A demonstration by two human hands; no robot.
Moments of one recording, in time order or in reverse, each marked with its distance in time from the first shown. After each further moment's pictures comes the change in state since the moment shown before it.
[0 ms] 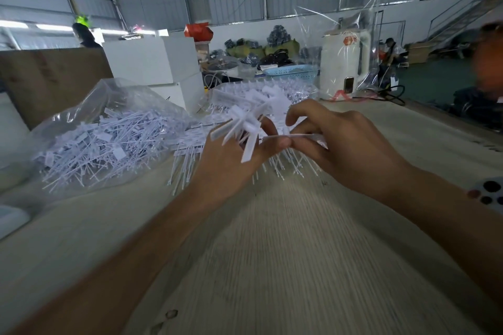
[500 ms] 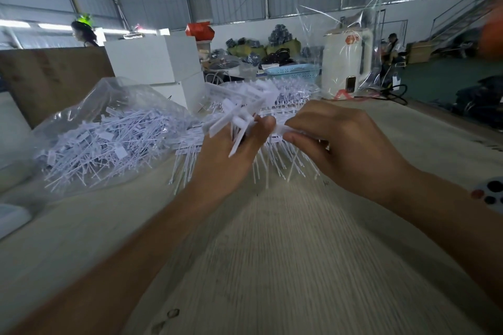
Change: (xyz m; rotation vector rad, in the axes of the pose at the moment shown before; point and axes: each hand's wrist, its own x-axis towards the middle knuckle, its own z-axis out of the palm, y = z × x) left_hand -0.005 0.006 -0.002 -0.012 0.116 -0.046; right_hand 0.002 0.000 0.003 -0.042 0.092 -0.158
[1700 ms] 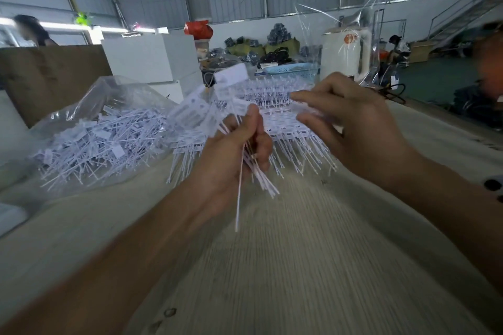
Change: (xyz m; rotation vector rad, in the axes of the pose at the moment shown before) left_hand 0.005 0.002 0.006 -0.756 -0.177 -0.439; right_hand 0.003 0.020 -0.004 -0.036 0.156 0.059
